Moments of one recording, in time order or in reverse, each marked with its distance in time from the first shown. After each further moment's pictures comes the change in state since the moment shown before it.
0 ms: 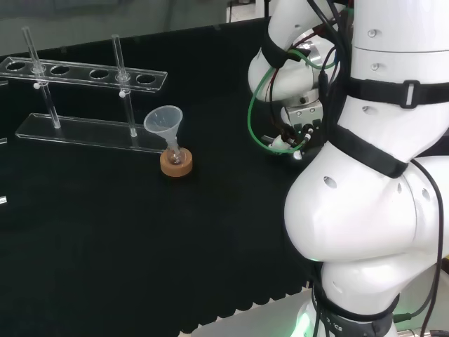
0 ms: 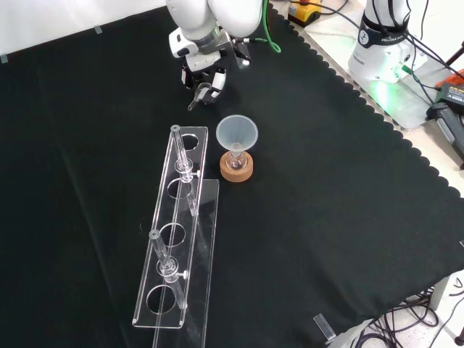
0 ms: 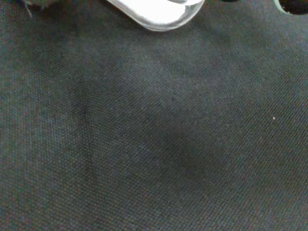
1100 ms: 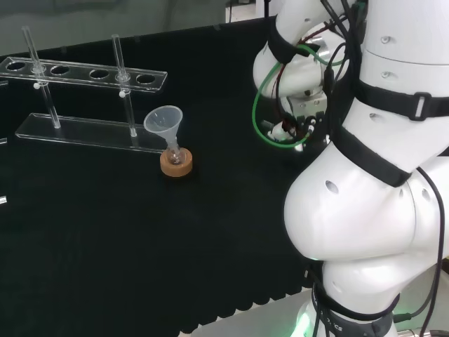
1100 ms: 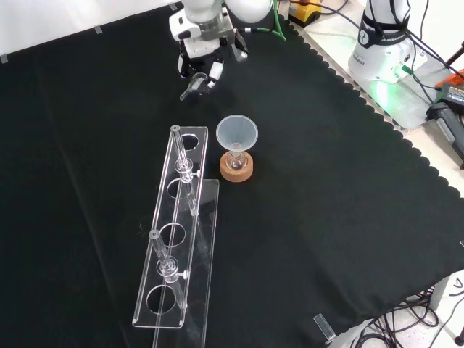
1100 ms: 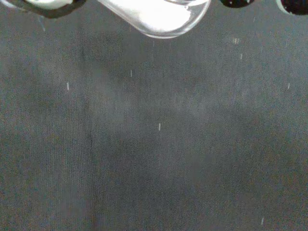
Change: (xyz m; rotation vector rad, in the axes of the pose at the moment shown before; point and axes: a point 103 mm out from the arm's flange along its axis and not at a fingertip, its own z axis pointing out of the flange) arm -0.005 0.001 -0.041 -0.155 0.052 -0.032
